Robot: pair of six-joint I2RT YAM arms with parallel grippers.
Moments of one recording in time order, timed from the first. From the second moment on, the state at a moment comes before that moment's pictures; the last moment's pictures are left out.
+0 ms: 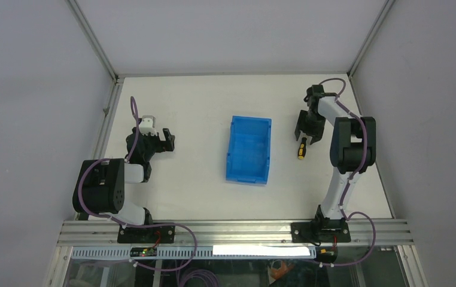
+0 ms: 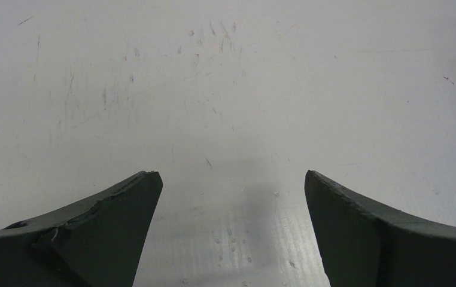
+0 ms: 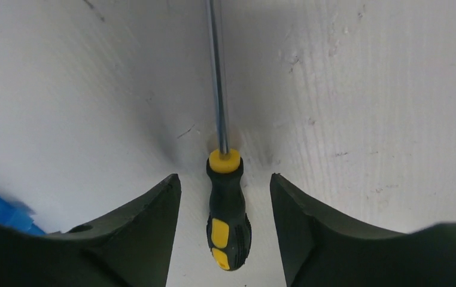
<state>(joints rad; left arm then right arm) 0.04 1.52 0.34 0.86 0.14 -0.07 0.03 1.94 1.43 -0.87 0.06 0.32</state>
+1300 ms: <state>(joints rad) 0.04 1.52 0.34 0.86 0.14 -0.07 0.37 1.59 1.71 -1.37 0.03 0.38</state>
